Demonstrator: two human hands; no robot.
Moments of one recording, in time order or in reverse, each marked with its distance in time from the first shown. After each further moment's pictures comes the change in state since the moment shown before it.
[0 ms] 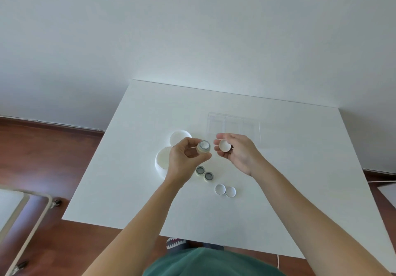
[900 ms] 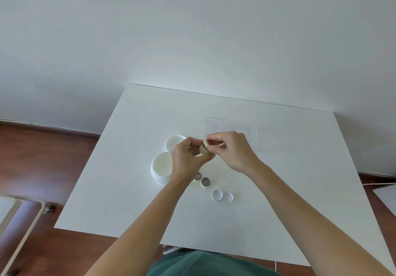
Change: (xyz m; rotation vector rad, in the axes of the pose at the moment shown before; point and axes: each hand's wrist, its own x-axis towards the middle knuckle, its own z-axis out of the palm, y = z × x) left_hand 0.014 0.013 0.020 0.047 0.049 0.127; right_hand -0.012 -0.024 0.010 -0.951 -0.004 -0.480
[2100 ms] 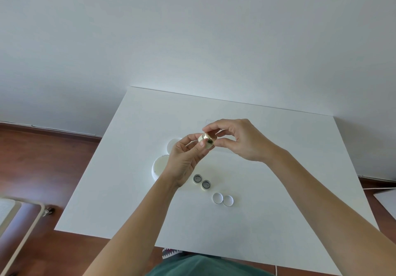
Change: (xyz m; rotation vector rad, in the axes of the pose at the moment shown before) left_hand 0.003 0.026 -0.016 -0.773 -0.324 -0.182; right_hand 0.005 -0.028 -0.049 0.008 -0.170 -0.292
